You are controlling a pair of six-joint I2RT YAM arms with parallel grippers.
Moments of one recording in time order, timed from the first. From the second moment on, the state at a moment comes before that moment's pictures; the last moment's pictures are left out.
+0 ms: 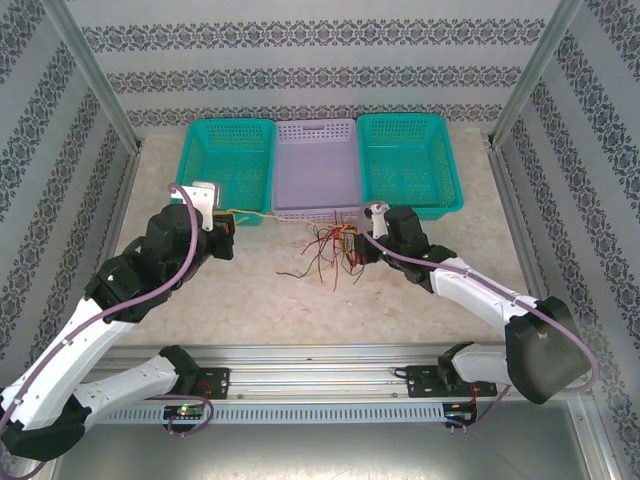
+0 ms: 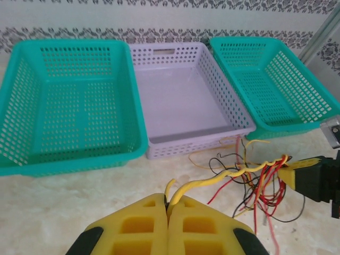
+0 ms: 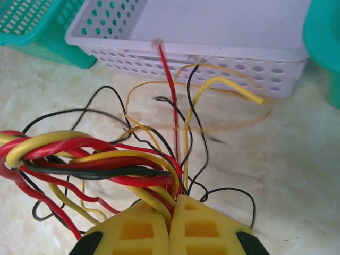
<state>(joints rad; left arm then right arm) -0.67 0.87 1.23 -0.84 -0.37 -0.35 0.47 1.28 0.70 -0.10 -0.20 0.32</state>
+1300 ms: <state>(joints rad) -0.64 0.93 1.65 -0.66 -0.68 0.00 0.35 1.27 0.57 -0.15 -0.11 0.39</state>
